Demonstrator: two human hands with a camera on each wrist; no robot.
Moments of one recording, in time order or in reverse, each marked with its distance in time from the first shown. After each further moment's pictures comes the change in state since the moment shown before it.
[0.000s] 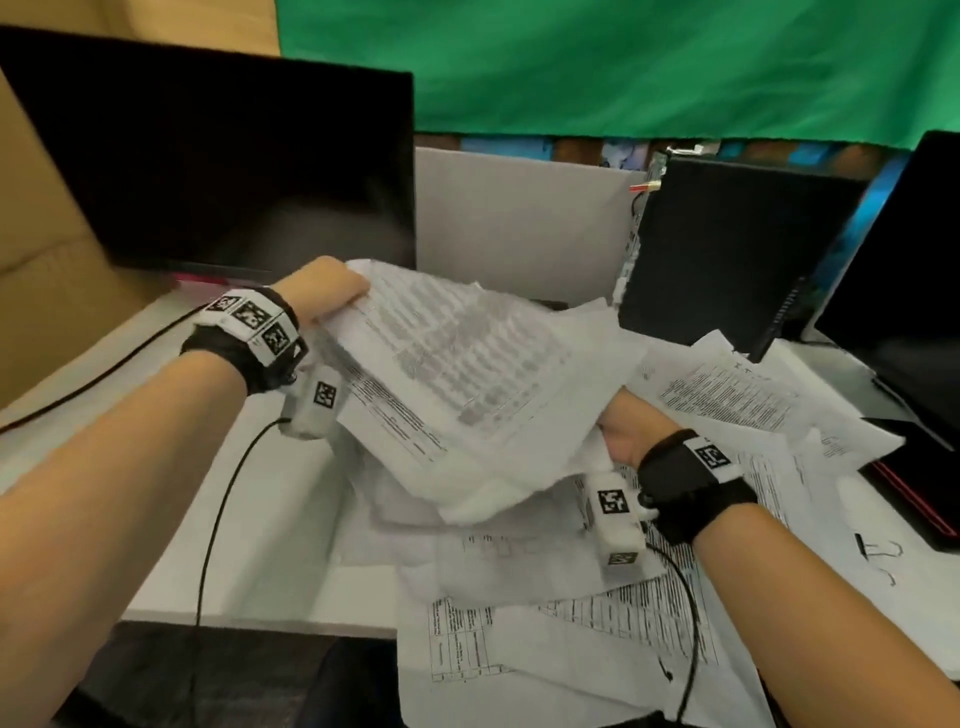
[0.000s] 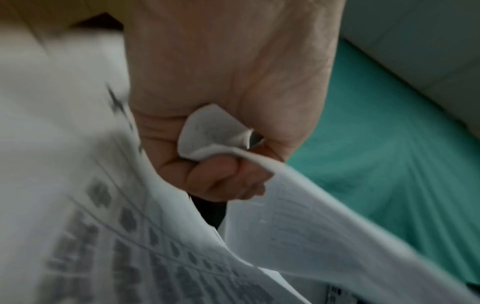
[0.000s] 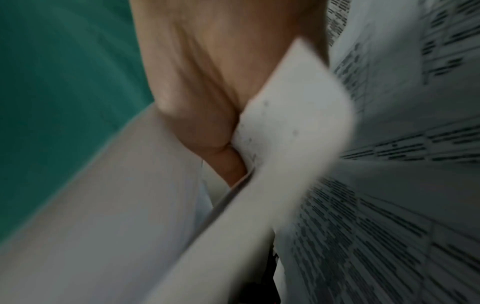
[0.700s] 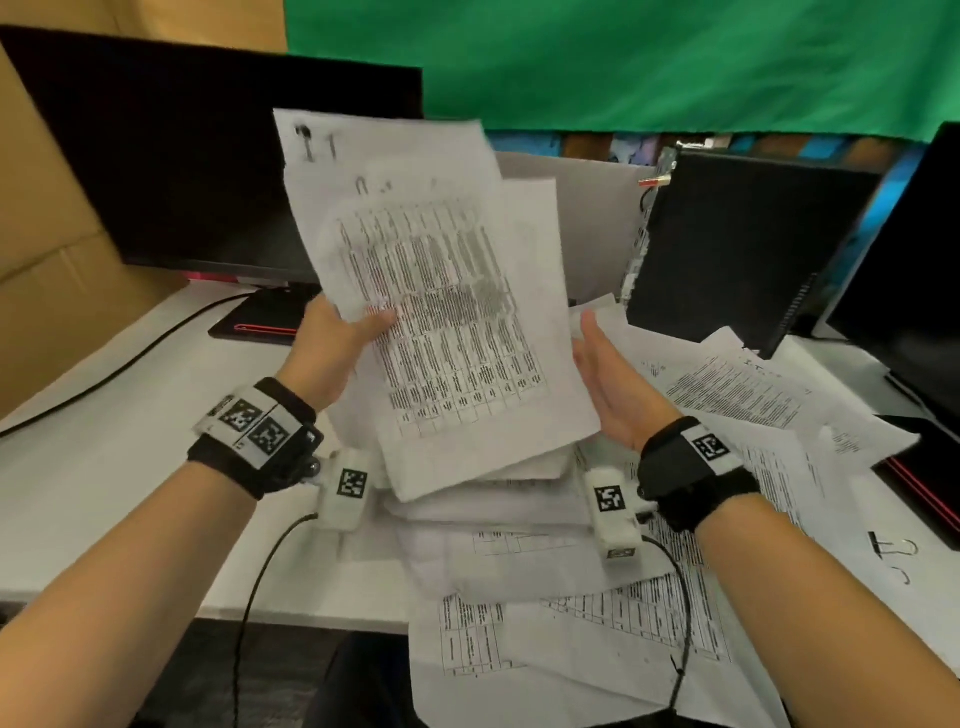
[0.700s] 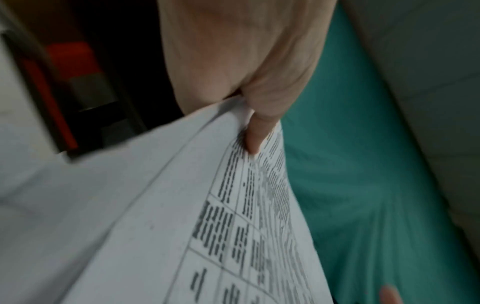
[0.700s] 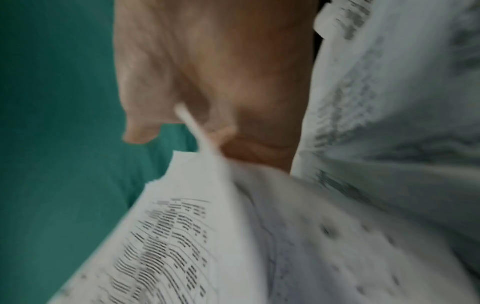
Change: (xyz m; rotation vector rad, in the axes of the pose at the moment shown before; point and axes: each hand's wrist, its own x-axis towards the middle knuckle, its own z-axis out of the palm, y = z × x) left_hand -0.061 -0.028 0.036 -0.775 0.055 0.269; right_hand -0.008 -0.023 0.025 -0.055 -0.045 -0.085
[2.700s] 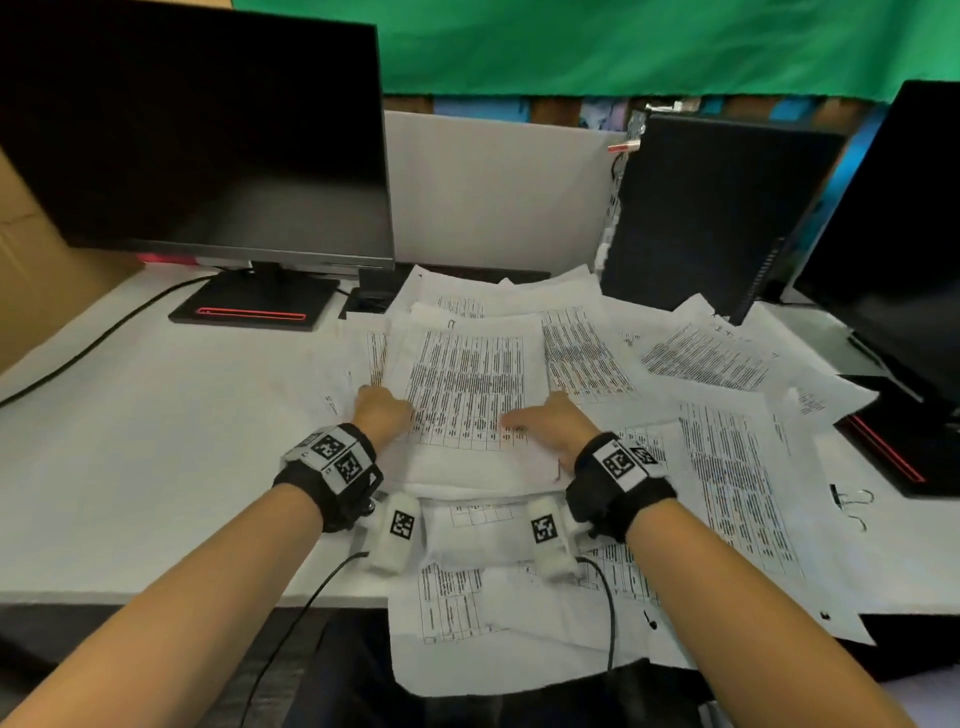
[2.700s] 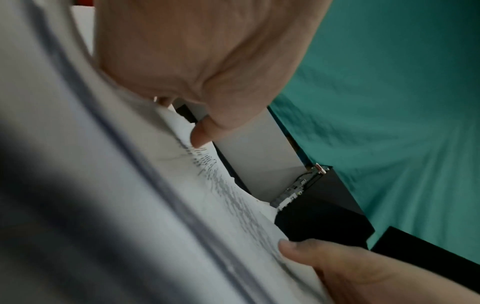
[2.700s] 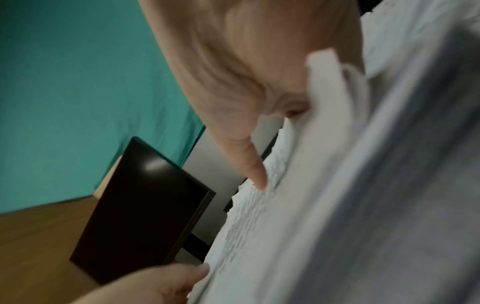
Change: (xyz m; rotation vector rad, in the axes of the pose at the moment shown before) left_hand -0.013 -0.106 0.064 0.744 -0.057 -0.612; right_hand 0.024 0.090 -0.016 -0.486 0.363 0.361
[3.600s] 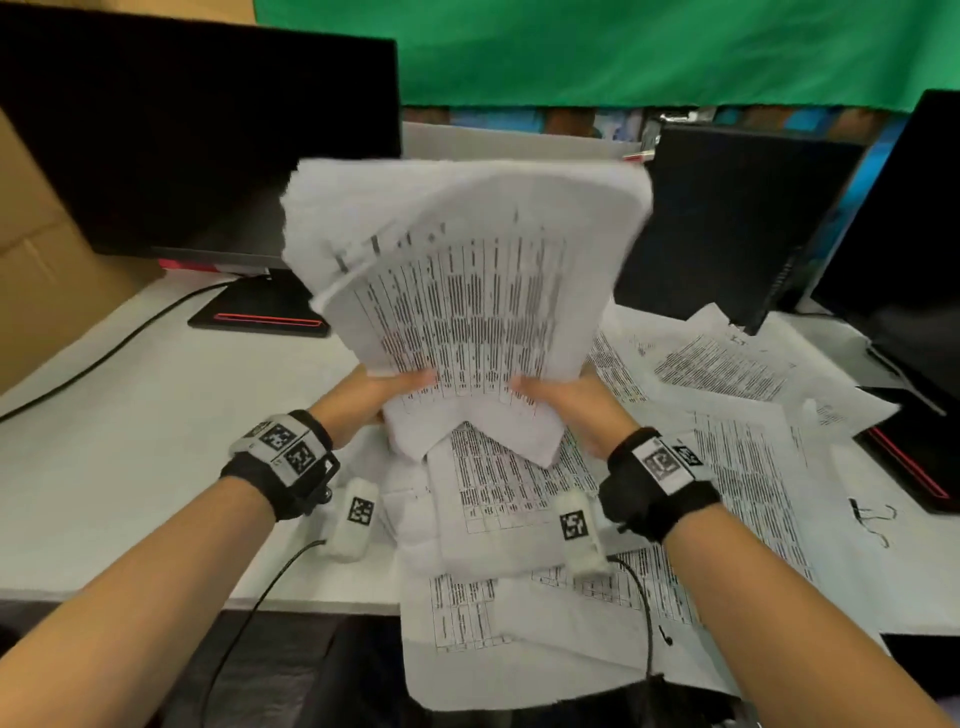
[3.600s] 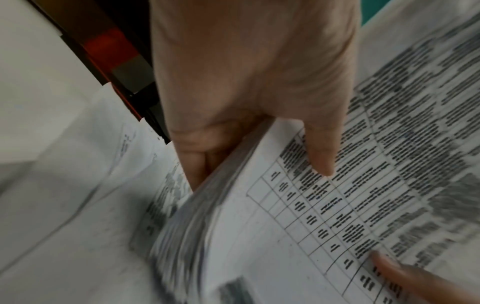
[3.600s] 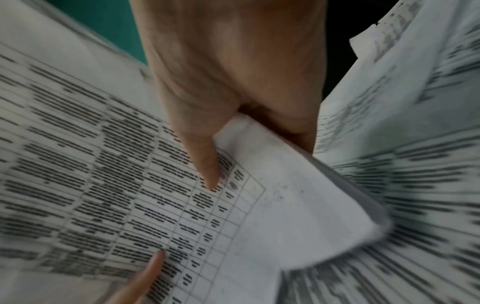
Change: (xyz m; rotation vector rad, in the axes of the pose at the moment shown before) left_hand -0.033 -0.003 -0.059 -0.500 -0.336 0.391; right_hand -0.041 -0.035 -0.015 0.259 -0.053 -0.343
